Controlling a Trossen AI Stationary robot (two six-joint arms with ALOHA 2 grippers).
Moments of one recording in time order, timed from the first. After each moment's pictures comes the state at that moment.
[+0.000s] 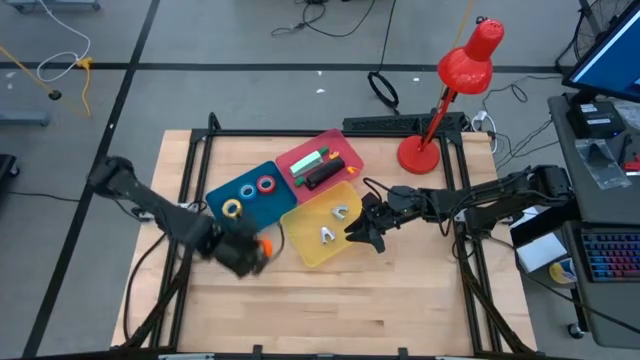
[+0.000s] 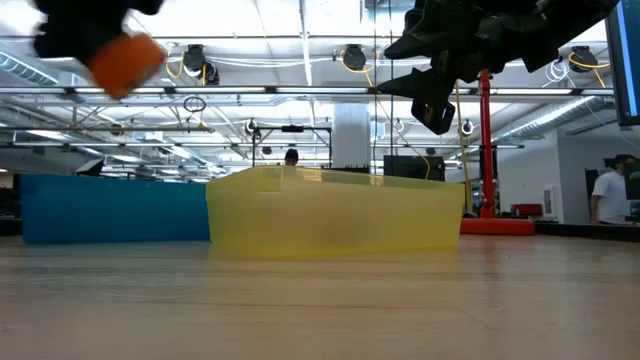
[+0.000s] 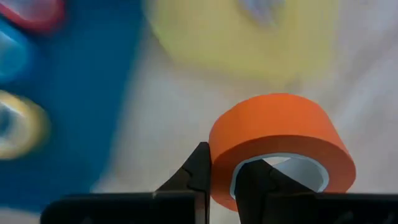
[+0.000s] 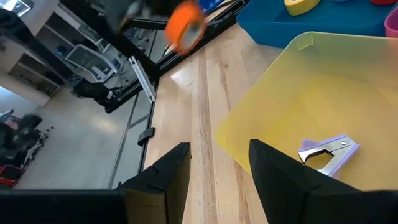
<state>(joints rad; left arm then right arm) -0.53 1.36 1.08 -0.98 -0.36 -1.28 0.03 1.31 0.64 0.33 -0.26 0.64</state>
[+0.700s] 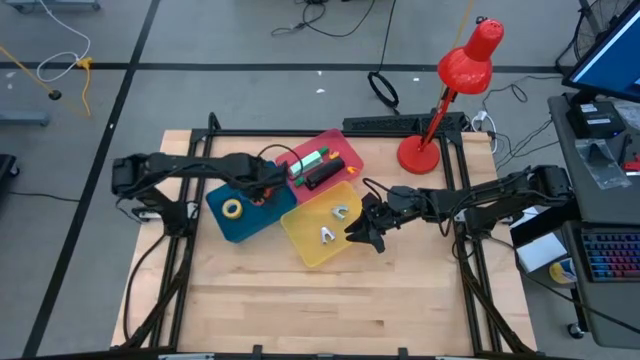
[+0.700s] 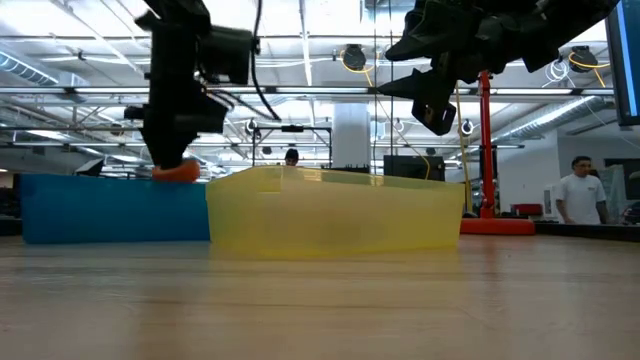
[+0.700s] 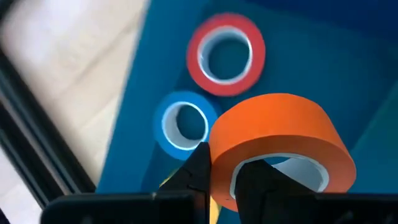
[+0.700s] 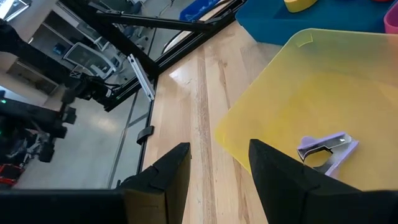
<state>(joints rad) 0.23 1.53 1.08 -1.15 -0.28 -0.70 0.03 1.31 0.64 0.33 -0.27 0.64</state>
